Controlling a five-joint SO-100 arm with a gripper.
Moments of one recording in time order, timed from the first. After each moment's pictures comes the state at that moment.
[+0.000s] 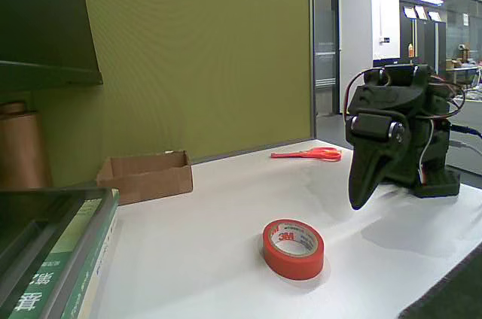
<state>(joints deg) -8.1 185.4 175.4 63.8 -4.2</state>
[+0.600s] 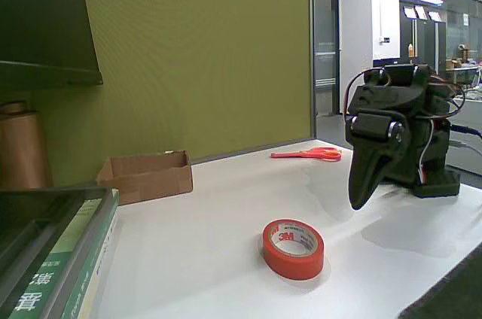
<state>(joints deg) -8.1 185.4 175.4 63.8 -3.4</state>
